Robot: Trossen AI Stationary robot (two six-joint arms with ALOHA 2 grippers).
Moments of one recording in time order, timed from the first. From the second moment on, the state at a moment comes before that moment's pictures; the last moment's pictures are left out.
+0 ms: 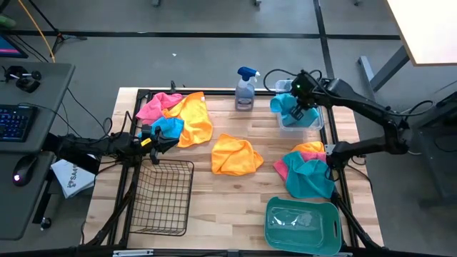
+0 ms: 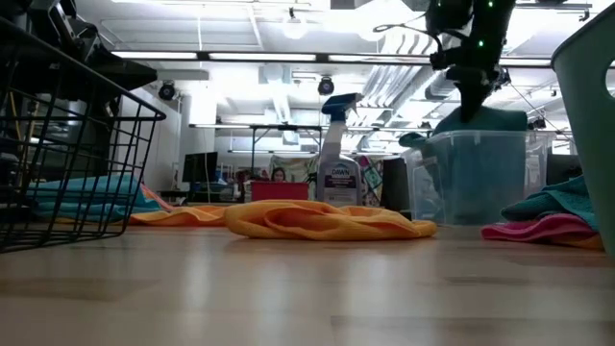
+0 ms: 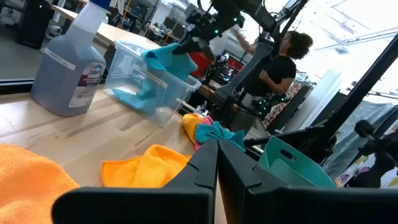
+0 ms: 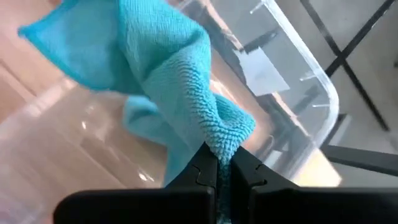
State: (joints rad) left arm -0.11 0.01 0.01 0.05 -0.32 -0.49; right arm -0.64 1.24 1.19 -1.12 0.35 0.00
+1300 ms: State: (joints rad) left arm -0.11 0.01 0.01 0.05 -0.32 -0.49; right arm -0.66 1.32 1.17 -1.09 0.37 -0.01
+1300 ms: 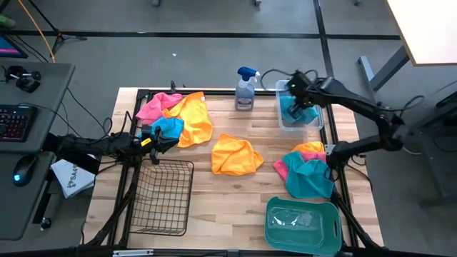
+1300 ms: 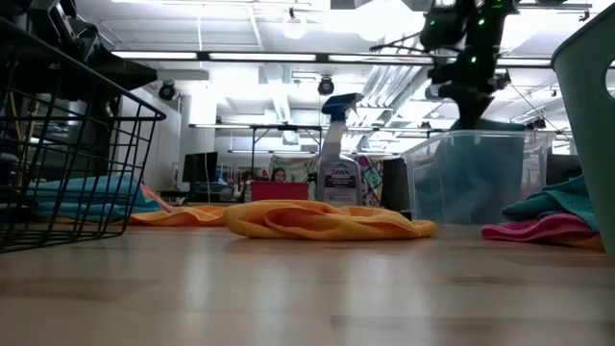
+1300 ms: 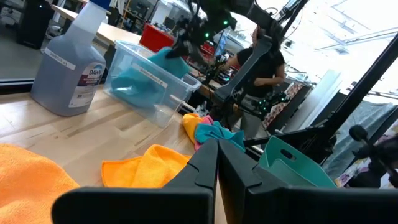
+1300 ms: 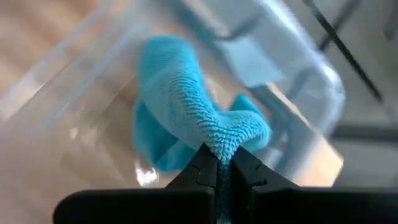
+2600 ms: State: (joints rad) left arm -0.11 0.01 0.01 0.06 -0.32 -0.49; right arm -0.78 1.45 1.38 -1.20 0.06 -0.29
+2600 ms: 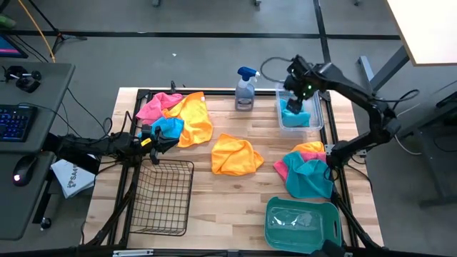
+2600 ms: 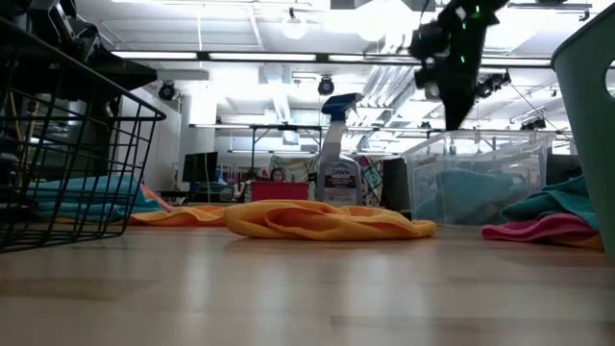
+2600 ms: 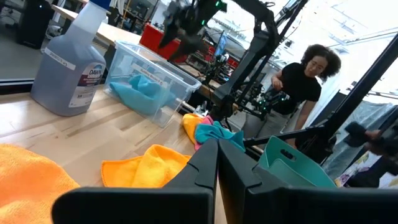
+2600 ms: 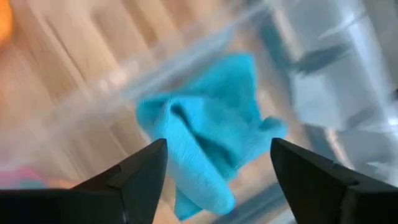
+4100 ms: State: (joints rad) left arm -0.11 0.01 0.01 0.05 -0.32 -0.49; right arm -0.01 2.05 1.44 -0.60 0.14 -0.05
